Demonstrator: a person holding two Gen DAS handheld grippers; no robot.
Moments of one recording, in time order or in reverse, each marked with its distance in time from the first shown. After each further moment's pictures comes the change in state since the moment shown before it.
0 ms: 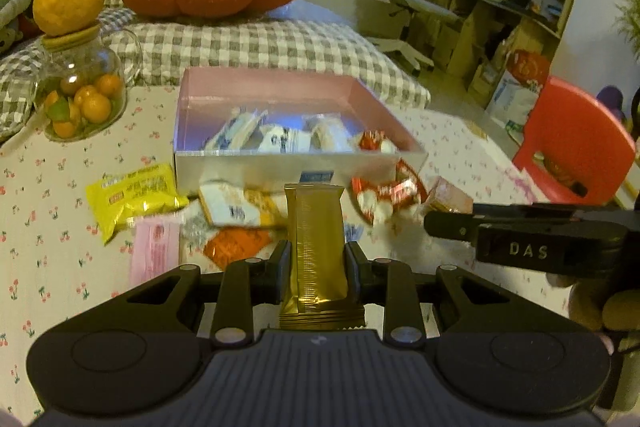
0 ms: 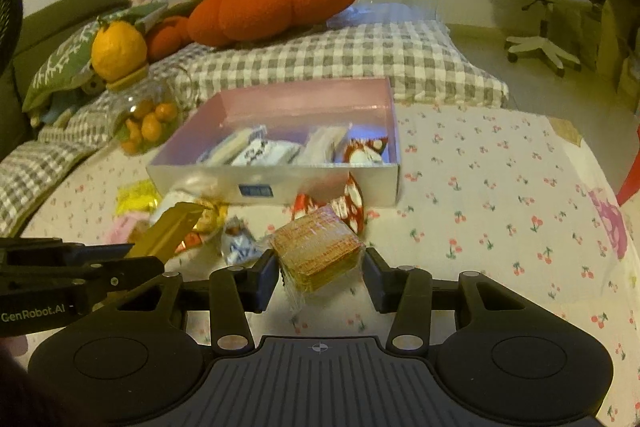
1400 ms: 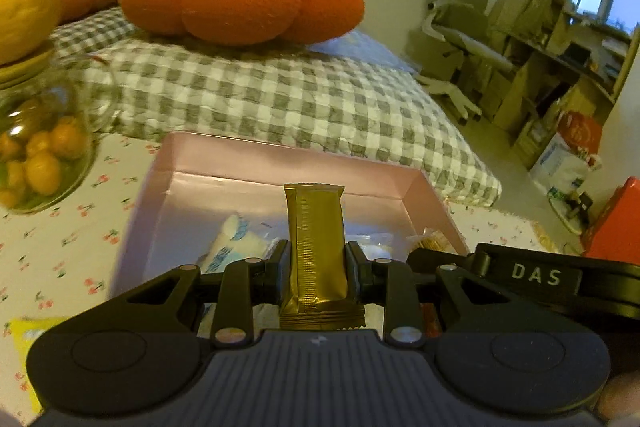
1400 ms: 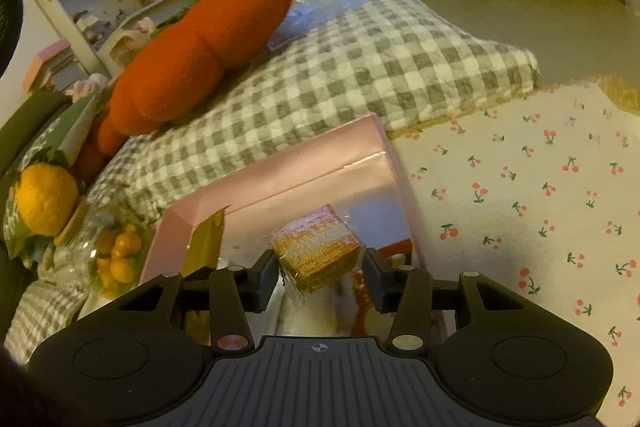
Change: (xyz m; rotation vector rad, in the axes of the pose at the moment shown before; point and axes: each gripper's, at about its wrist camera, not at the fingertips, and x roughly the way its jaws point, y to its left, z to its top) left arm 0.109 0.015 0.092 -0.133 -0.059 0.075; right arm 0.119 -0.050 0.093 0.391 0.036 0.065
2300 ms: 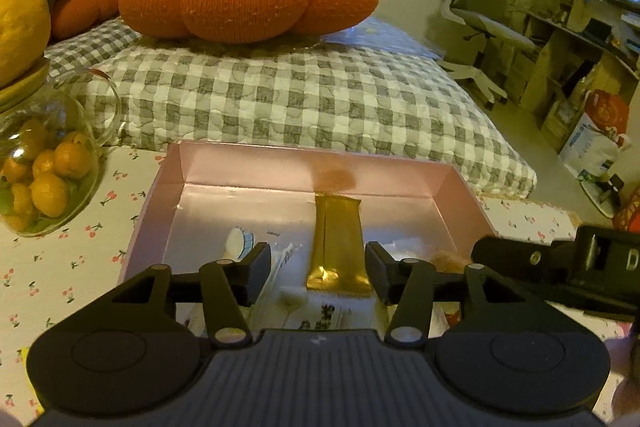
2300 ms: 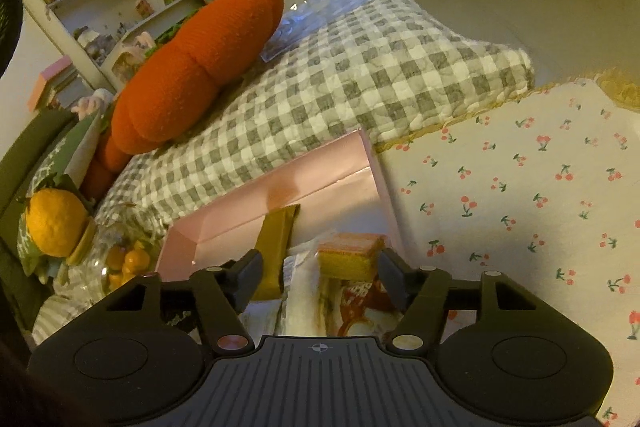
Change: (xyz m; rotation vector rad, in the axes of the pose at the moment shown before) left arm 0.008 -0.001 0.007 0.052 0.028 0.095; right arm -0.014 -0.008 0.011 0.017 -0.007 0.038
